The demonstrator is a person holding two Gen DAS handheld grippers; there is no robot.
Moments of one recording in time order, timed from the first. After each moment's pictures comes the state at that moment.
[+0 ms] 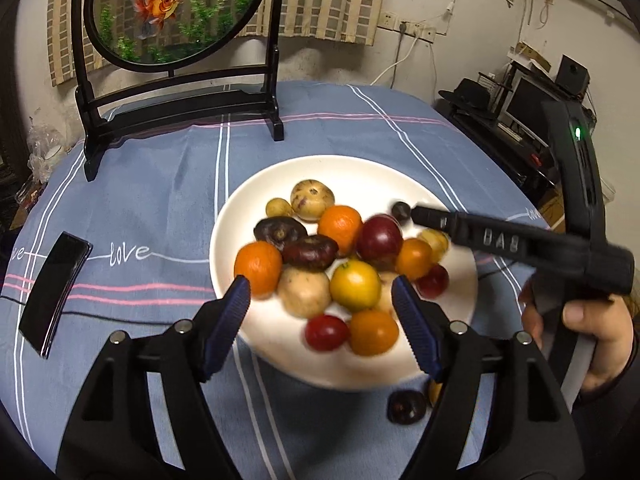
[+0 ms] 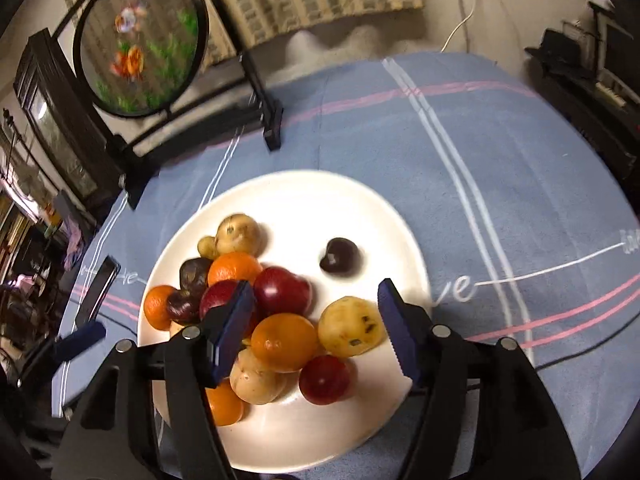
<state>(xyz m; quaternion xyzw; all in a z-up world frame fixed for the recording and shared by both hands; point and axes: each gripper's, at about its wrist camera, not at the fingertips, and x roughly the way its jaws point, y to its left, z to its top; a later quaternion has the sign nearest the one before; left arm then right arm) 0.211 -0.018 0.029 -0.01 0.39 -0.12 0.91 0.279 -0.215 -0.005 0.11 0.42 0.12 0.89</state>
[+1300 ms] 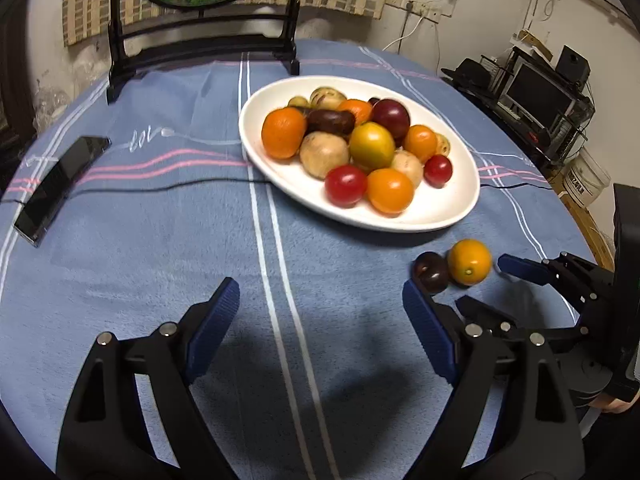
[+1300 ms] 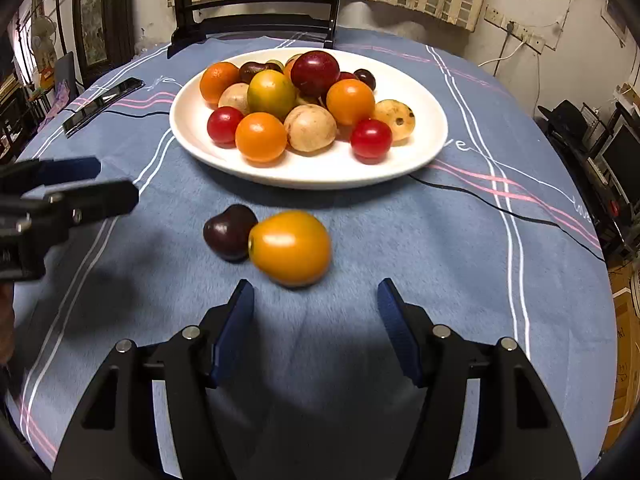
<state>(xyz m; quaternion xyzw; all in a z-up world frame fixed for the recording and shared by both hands) 0.135 0.014 -0.028 -0.04 0.43 -0.12 0.89 0.133 -0.166 -0.059 -0.10 0.45 0.13 0.88</state>
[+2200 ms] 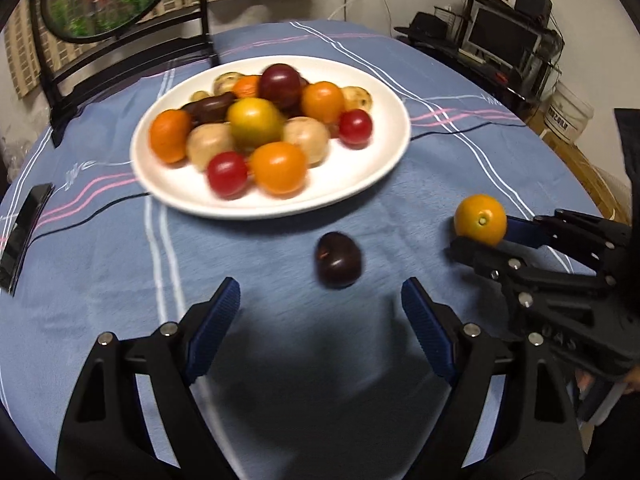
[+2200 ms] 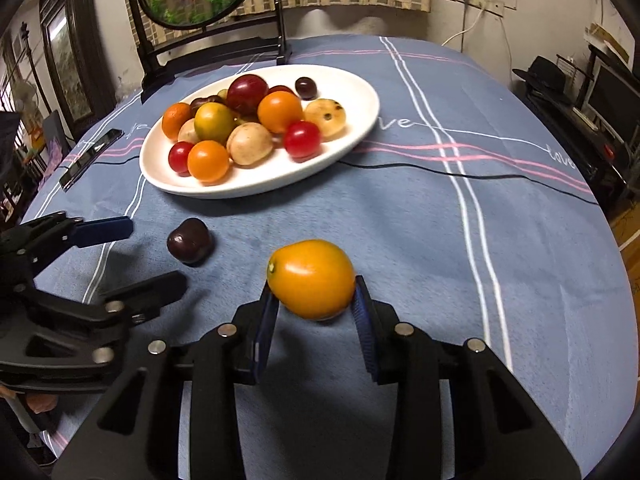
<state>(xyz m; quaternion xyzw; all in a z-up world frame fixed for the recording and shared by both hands) 0.133 -0.073 -0.038 0.06 0.45 -0.17 0.88 0.120 -0.222 -0.050 0.00 0.44 0.11 0.89</state>
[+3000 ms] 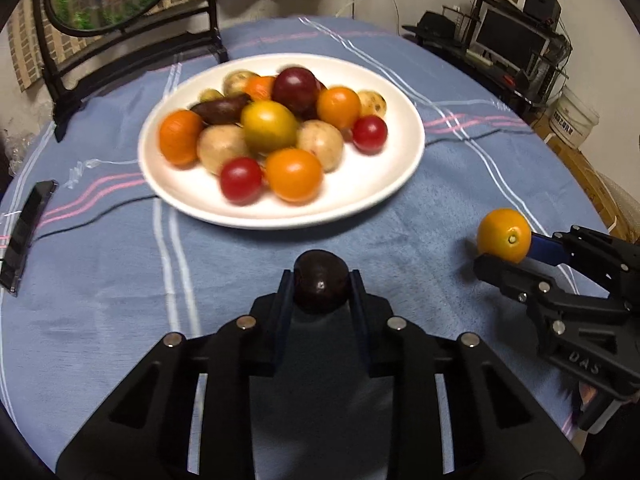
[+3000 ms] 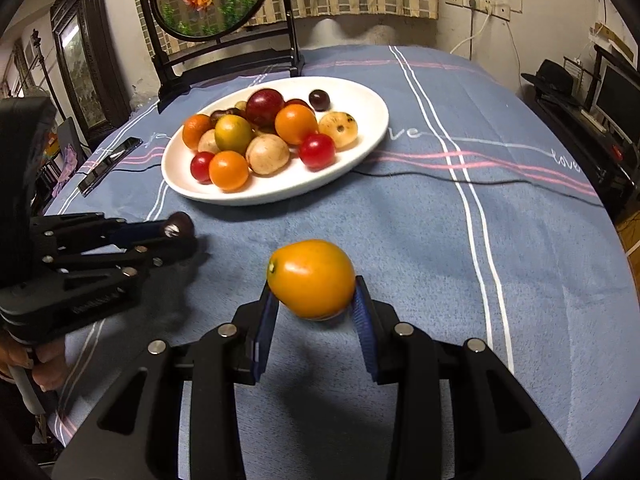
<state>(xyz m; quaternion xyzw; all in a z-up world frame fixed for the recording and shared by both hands) 0.141 -0.057 -0.028 0.05 0.45 -0.16 0.88 0.112 -0.223 -0.040 0.01 0.42 0.14 0.90</state>
